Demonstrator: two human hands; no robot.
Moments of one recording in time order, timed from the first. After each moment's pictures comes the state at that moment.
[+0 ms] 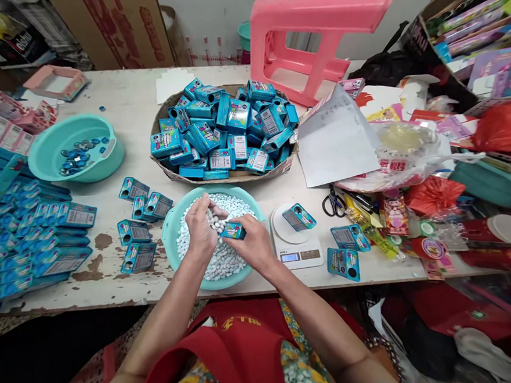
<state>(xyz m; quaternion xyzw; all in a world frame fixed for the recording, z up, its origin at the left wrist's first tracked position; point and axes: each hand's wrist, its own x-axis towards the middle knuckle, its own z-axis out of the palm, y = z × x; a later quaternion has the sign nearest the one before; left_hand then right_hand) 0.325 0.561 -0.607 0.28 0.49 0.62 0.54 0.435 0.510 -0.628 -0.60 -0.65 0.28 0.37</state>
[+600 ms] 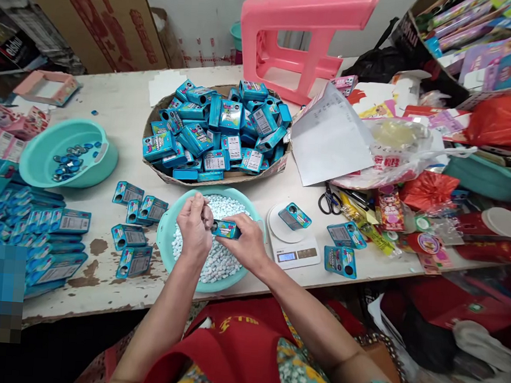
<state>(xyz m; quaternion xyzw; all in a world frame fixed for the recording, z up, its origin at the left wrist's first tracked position) 0.333 0.564 -0.596 0.30 0.47 0.63 0.55 0.434 0.516 -0.633 -0.58 -0.61 0.31 0.44</state>
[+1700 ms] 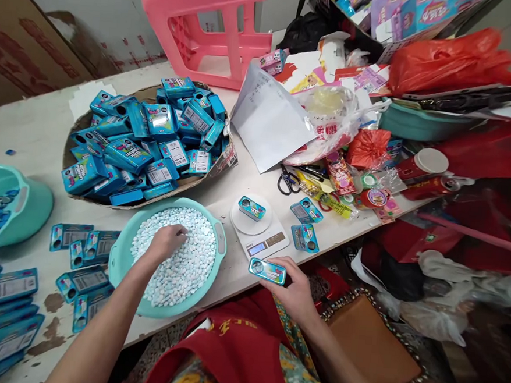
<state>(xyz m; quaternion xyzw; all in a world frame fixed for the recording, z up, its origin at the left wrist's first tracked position) 0.321 0.611 -0.680 0.76 0.56 -0.06 0.33 0.572 0.358 -0.683 -0.68 -0.38 0.37 0.50</state>
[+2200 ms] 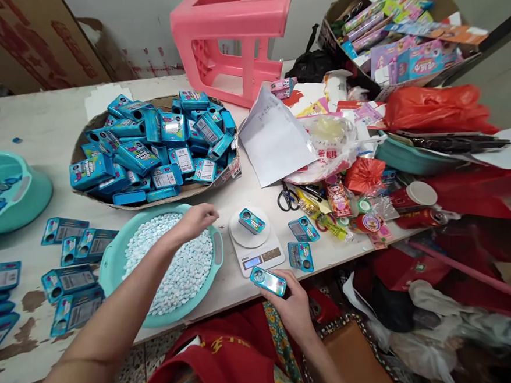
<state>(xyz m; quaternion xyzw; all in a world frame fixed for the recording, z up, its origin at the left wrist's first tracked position) 0.414 0.630 -0.636 0.80 0.43 0.02 0.41 0.582 0.359 -0.691 -0.71 -0.36 0.37 0.48</state>
